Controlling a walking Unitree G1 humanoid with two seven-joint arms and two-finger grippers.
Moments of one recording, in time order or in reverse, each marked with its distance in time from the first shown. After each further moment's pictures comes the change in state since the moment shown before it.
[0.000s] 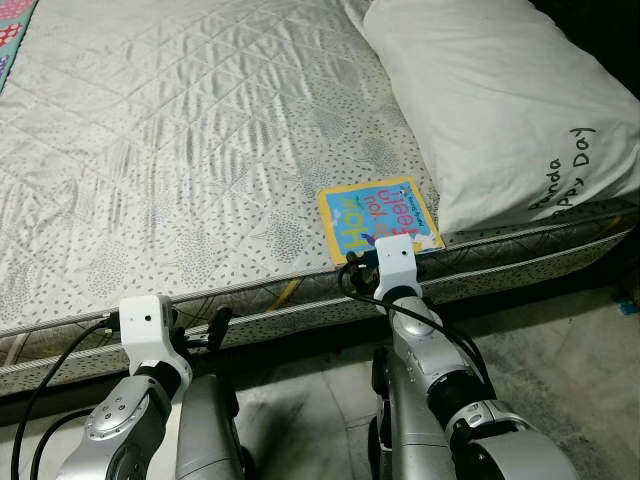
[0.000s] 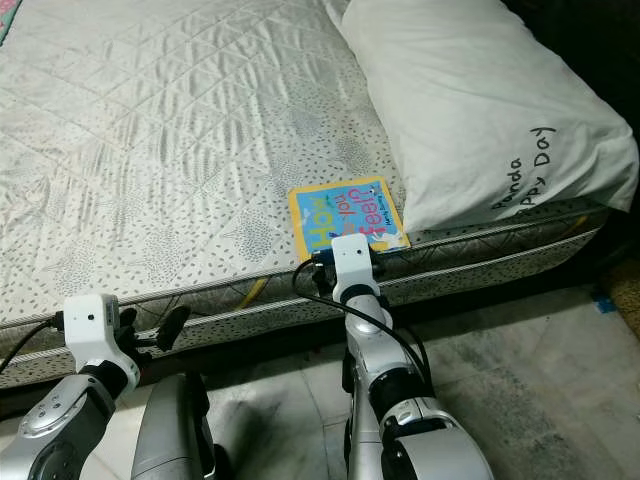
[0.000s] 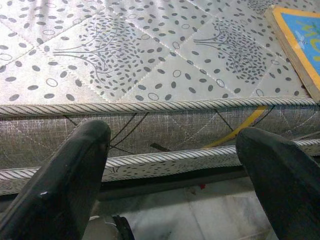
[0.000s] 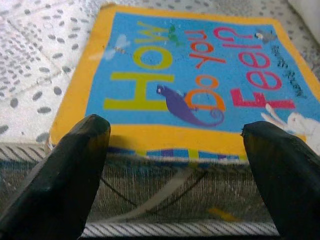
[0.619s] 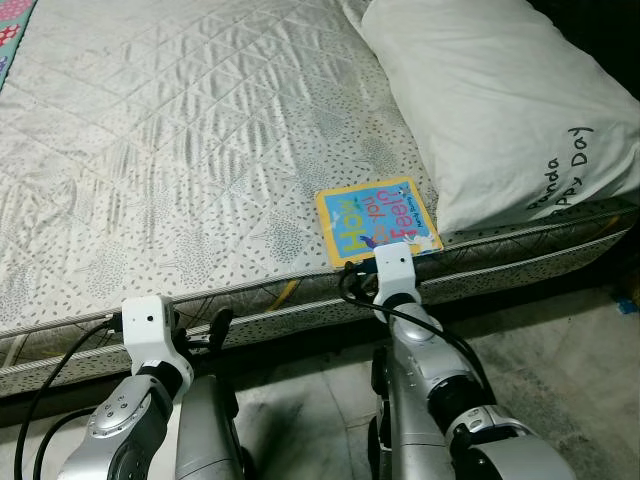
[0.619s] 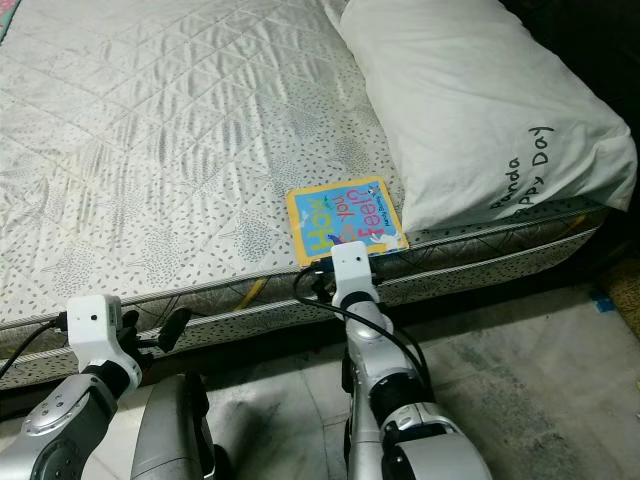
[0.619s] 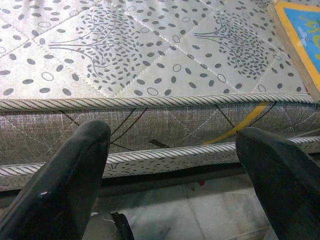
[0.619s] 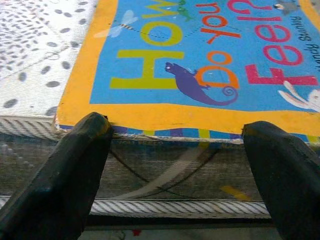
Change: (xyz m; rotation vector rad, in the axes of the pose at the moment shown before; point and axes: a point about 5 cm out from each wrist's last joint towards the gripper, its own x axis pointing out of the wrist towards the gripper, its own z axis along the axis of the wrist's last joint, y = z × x) left arm 0.003 0.001 -0.003 -0.007 0.018 0.001; right arm -0.003 0.006 -0.008 0.018 0.048 0.041
